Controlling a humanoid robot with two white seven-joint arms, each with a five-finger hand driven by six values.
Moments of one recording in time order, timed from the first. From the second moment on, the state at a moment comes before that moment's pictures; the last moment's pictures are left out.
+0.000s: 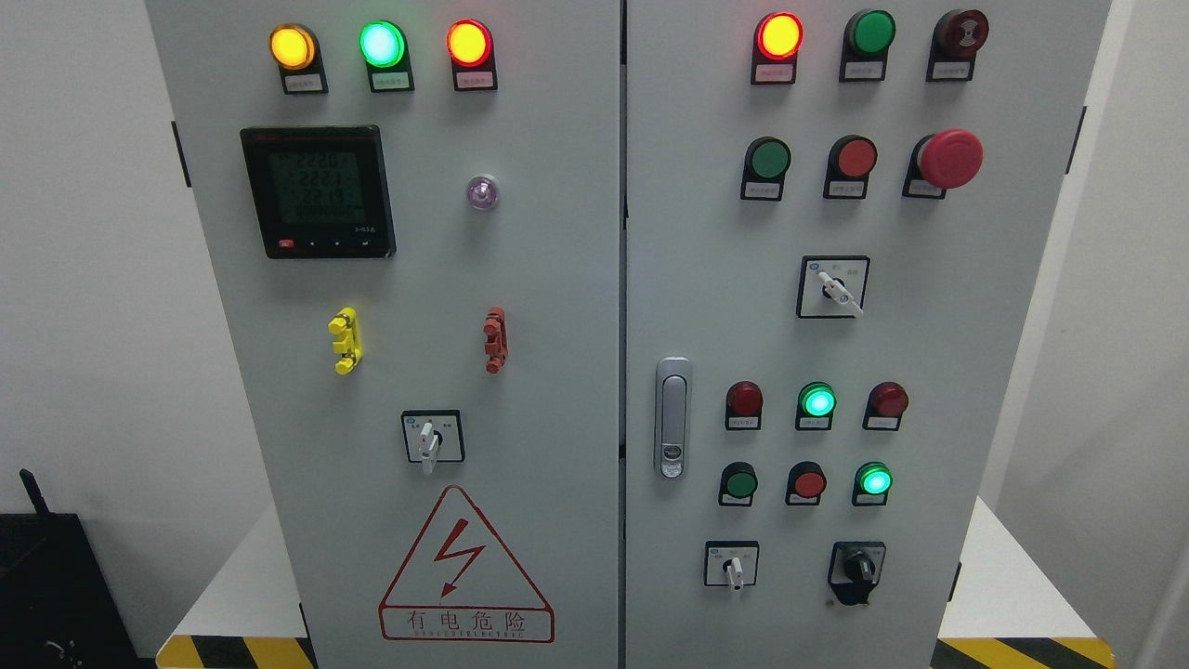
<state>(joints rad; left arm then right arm) 0.00 0.00 0.00 0.05 0.00 -0.18 -0.06 0.05 0.13 -0.23 -0.12 0.16 0.07 -0.13</state>
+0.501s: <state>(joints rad) 0.03 0.00 0.00 0.02 0.00 -0.17 -0.06 0.05 0.13 -0.23 -0.12 0.16 0.07 -0.13</state>
